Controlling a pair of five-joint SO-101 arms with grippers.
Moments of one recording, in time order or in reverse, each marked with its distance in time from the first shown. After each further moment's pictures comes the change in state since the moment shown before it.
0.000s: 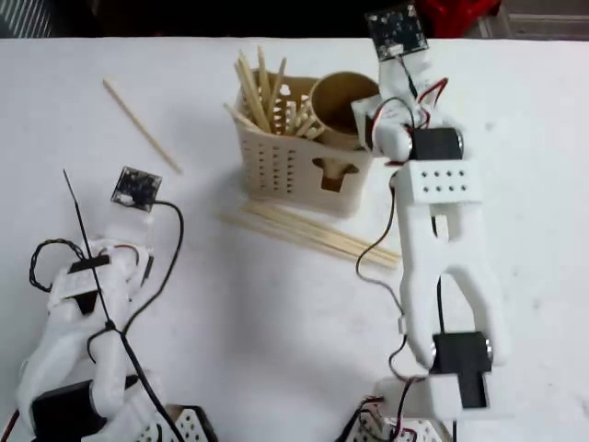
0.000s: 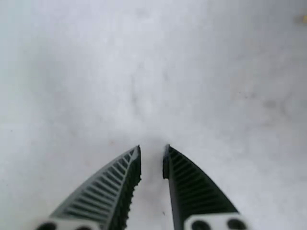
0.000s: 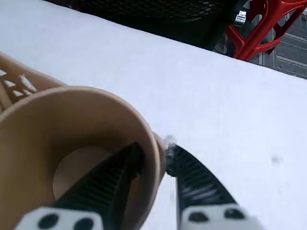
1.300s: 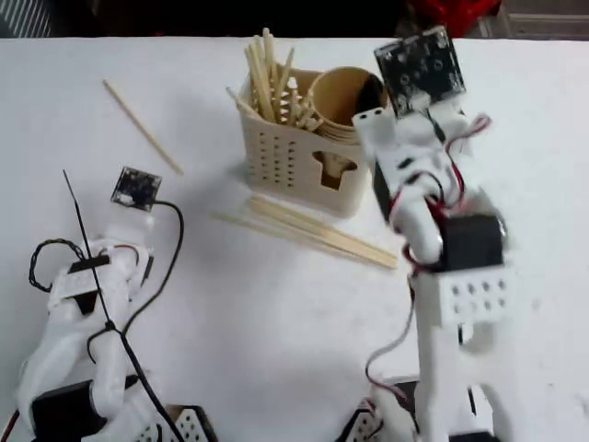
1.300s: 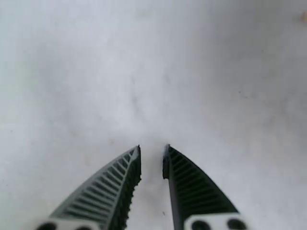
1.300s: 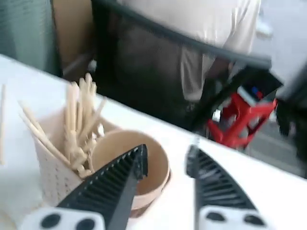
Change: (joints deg) left arm 0.0 0.0 0.0 0.0 0.0; right arm -4.9 -32.0 8.7 1.7 3.9
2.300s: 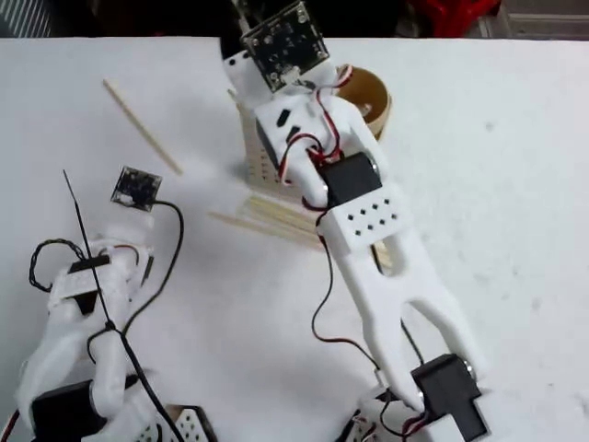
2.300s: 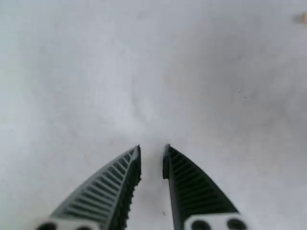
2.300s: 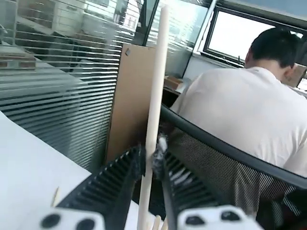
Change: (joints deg) left arm 0.0 0.0 0.0 0.0 0.0; right arm -17.9 23.6 -6.7 -39.6 -1.7
